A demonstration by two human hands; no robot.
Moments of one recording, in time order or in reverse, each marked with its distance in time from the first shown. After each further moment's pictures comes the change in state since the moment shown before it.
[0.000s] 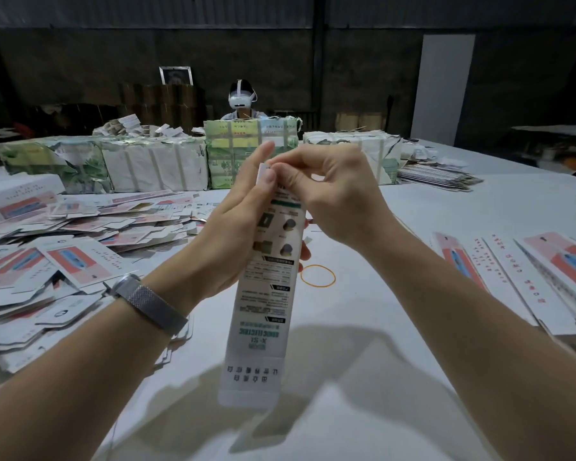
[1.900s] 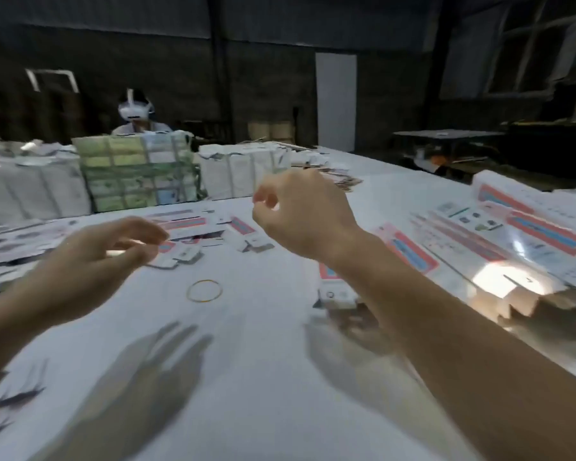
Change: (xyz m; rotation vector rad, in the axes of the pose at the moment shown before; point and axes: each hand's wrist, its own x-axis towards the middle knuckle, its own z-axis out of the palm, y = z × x) left_hand 0.026 -0.020 -0.023 0.898 -0.064 -0.044; right_hand -0.041 -0.006 -0.111 -0.866 -0.084 0.312
